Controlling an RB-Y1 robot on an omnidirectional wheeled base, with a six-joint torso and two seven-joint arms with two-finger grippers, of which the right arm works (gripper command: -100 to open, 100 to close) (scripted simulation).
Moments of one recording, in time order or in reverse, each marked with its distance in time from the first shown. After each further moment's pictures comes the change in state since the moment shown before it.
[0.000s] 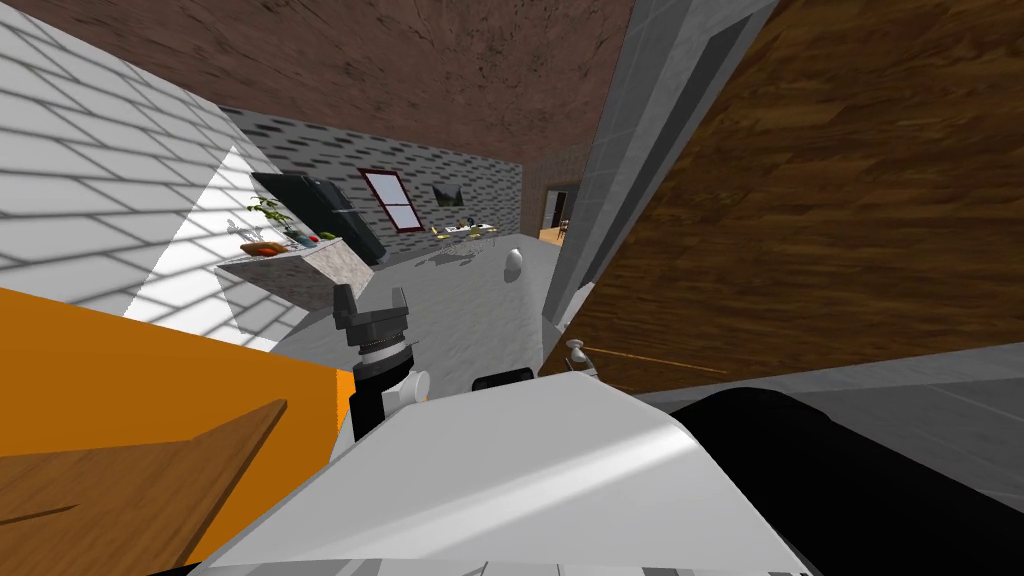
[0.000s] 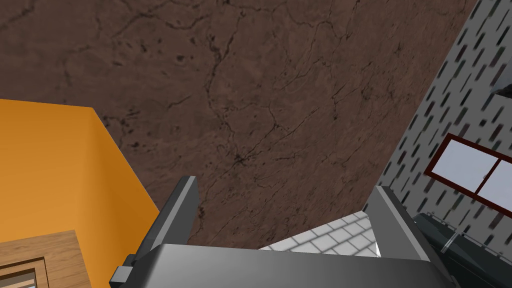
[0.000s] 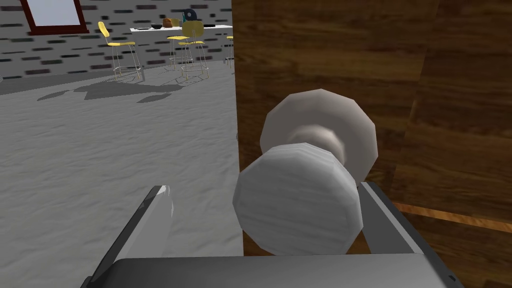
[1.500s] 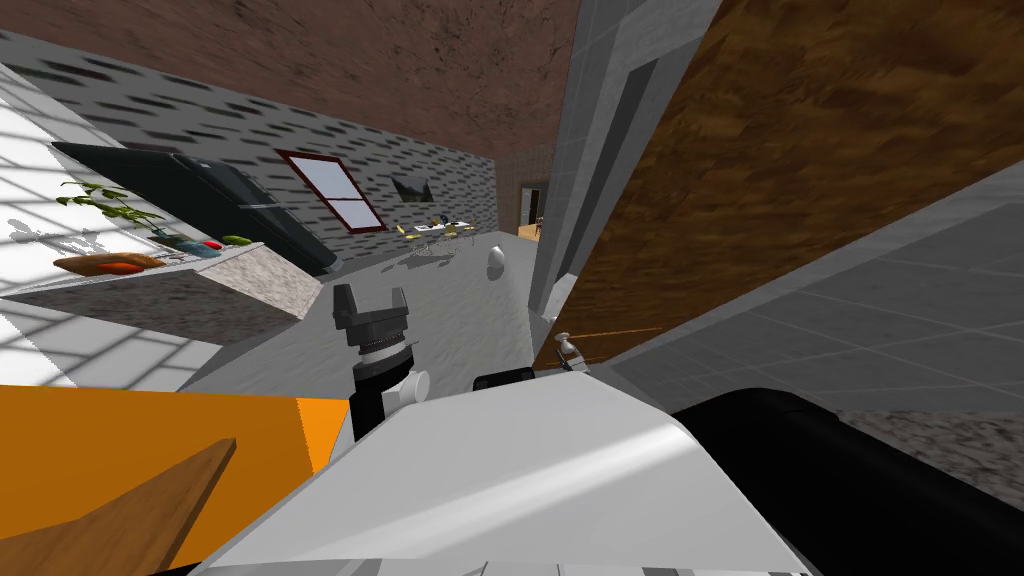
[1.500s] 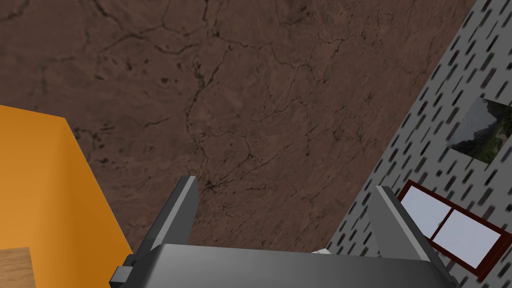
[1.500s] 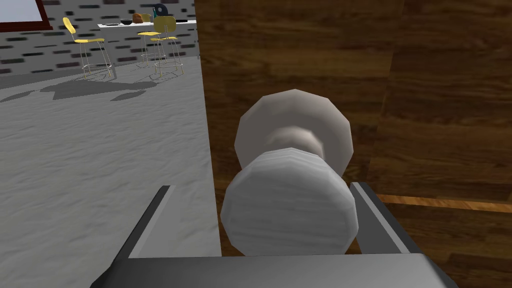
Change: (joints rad) arm -0.089 -0.010 0.029 -0.045 0.026 0.105 -0.002
